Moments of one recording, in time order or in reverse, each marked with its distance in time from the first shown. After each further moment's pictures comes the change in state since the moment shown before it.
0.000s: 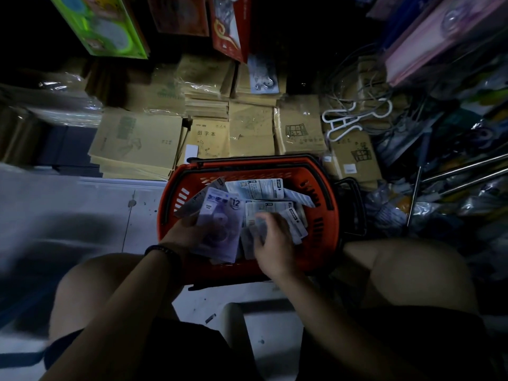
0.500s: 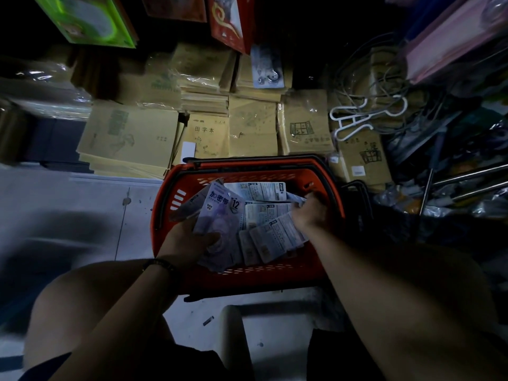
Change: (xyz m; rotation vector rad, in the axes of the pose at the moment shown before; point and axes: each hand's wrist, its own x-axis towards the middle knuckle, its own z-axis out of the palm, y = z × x) left_hand 0.030 -0.008 -0.006 0.485 0.058 0.182; right_hand 0.120 0.085 -0.017 -0.235 -0.063 0.644
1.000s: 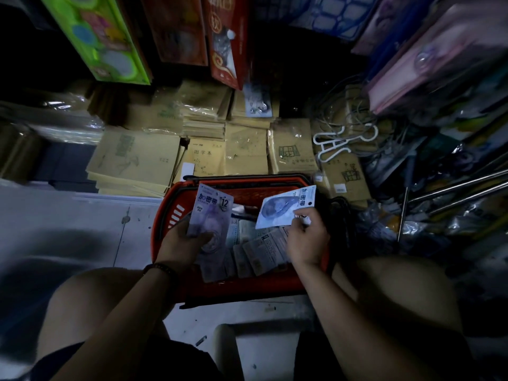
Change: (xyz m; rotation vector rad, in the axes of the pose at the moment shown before) left_hand -0.017 0.013 -0.005 -0.055 0.163 0.014; right_hand -0.097 -0.002 -0.048 0.558 0.358 -0.256
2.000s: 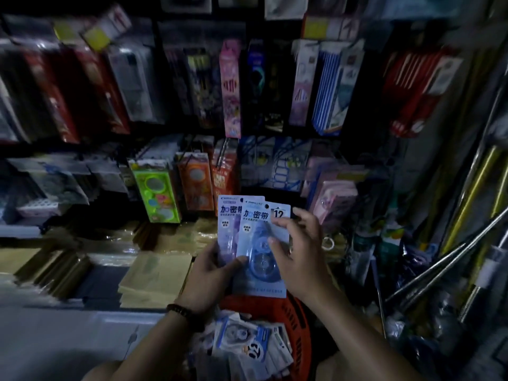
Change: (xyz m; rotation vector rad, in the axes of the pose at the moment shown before) left_hand -0.190 0.217 -0.025 -0.653 -0.112 0.499; right_hand -0.011 -0.235 -0.201 0.061 -0.142 -0.793
